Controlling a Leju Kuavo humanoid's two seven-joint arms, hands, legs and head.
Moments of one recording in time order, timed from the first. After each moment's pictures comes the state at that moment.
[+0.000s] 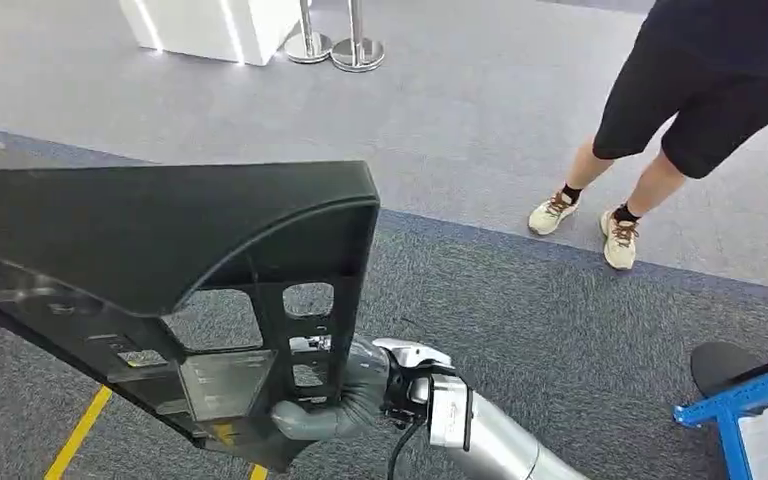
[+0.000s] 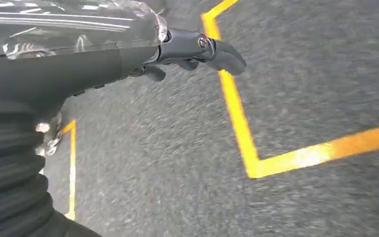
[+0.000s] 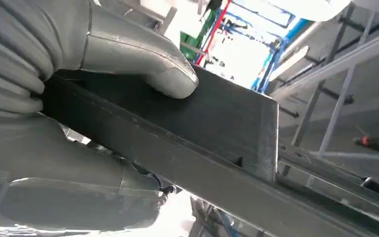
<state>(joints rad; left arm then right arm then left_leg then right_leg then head) -0.06 0.16 -0.51 -0.15 -0.25 0.33 -0.18 -0.43 0.09 0.81 -1.54 0.01 0.45 -0.66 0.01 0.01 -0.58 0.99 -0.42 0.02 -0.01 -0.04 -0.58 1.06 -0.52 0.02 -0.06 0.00</state>
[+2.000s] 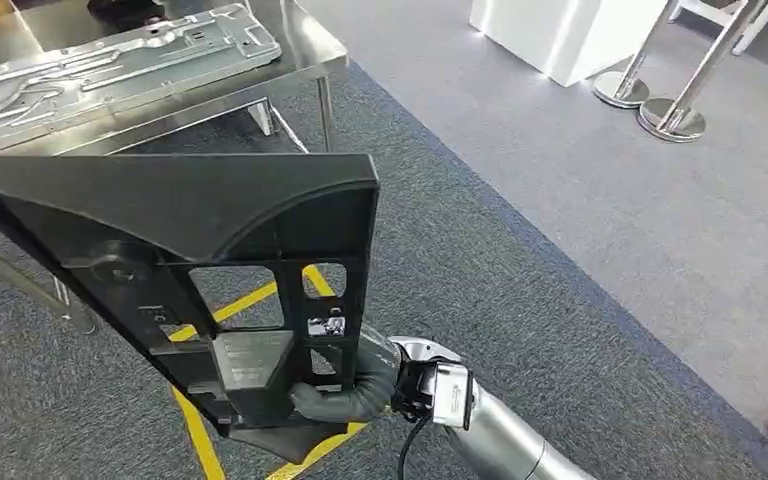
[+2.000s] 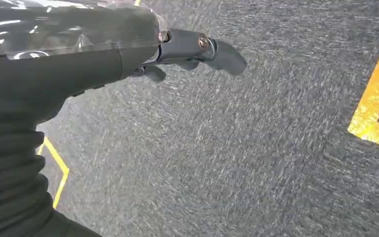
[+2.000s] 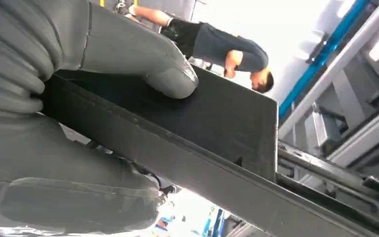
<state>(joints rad) -0.06 0.18 -0.48 -0.15 -0.26 0.32 -0.19 -0.41 0.07 0.77 -1.48 0.02 0.45 -0.68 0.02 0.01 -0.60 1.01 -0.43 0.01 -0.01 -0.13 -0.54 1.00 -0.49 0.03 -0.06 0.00</state>
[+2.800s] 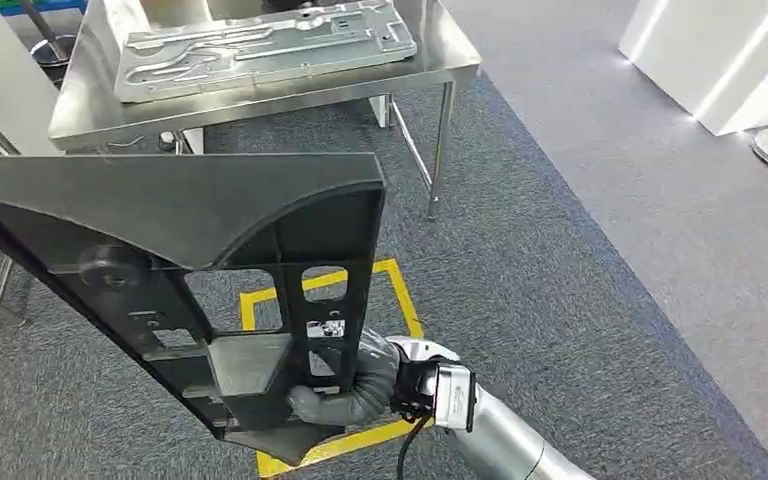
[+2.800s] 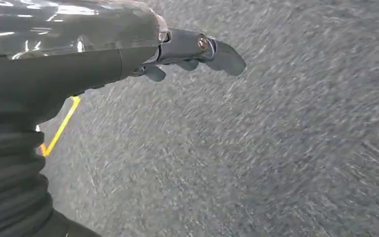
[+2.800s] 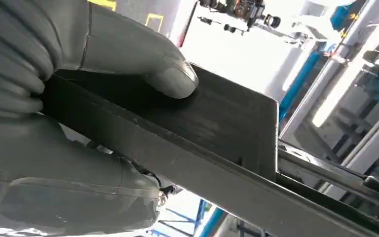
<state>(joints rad) -0.06 0.18 -0.46 -0.15 -0.27 0.29 -0.29 -0.42 0.07 0.78 -1.50 0.01 0.45 -0.68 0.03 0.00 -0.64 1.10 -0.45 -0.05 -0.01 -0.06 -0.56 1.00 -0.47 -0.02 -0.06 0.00</state>
